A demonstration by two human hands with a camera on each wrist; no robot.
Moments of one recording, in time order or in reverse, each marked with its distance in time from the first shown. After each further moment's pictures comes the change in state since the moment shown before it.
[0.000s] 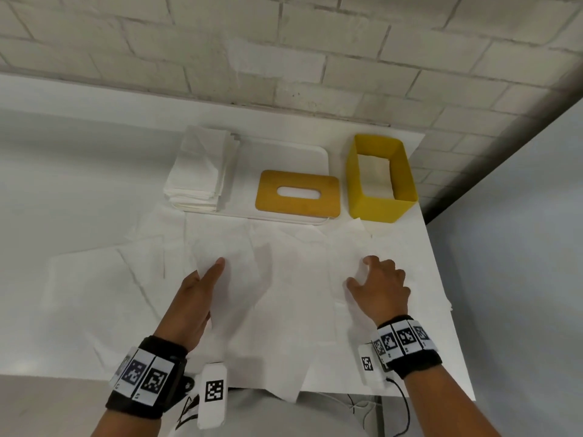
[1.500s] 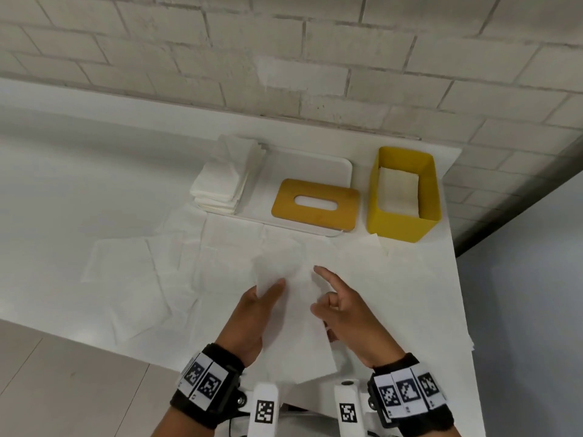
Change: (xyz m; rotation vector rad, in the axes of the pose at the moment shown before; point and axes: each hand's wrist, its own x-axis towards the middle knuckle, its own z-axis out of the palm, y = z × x) left_hand -0.035 -0.026 0.100 -0.136 -0.091 0.000; right_hand -0.040 -0.020 -0.021 0.948 -0.654 -0.382
